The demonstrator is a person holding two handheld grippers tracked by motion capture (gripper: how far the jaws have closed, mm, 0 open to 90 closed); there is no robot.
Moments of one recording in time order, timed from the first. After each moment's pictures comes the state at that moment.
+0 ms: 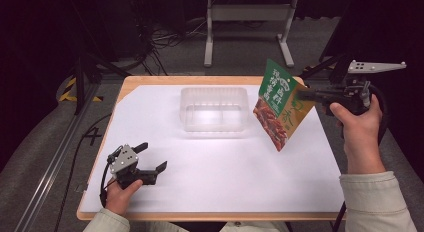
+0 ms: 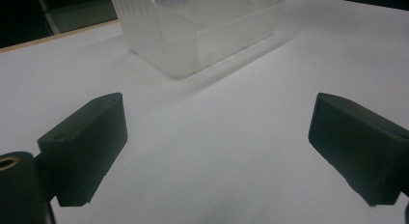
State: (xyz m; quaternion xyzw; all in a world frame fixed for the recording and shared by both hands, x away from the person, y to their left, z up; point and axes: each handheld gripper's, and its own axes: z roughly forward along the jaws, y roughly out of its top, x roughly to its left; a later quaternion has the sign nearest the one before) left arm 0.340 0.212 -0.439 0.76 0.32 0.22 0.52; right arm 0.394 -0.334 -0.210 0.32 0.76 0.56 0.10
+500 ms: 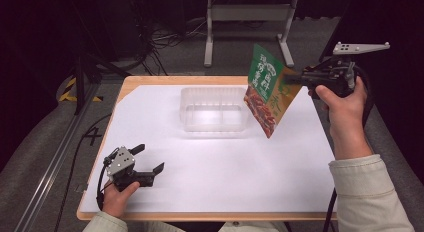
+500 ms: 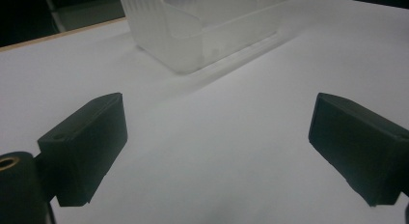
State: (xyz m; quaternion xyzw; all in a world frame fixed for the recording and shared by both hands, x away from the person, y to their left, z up) left arm 0.333 0.219 -0.439 0.76 0.32 0.22 0.52; right arm 0.423 -0.303 -0.189 0.30 0.76 0.57 0.10
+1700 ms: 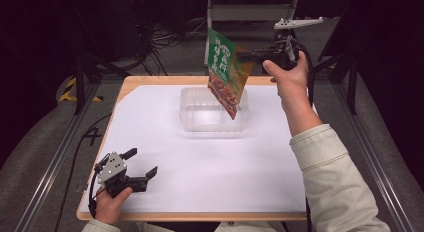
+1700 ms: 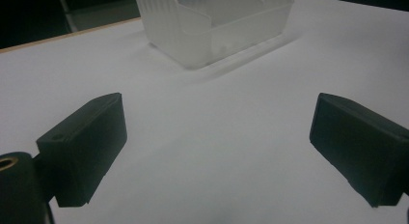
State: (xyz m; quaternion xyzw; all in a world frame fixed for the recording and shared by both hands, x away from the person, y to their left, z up) left arm 0.318 0.232 -0.439 0.75 0.33 0.23 0.52; right arm 0.493 -0.207 -0.182 0.27 0.76 0.58 0.09
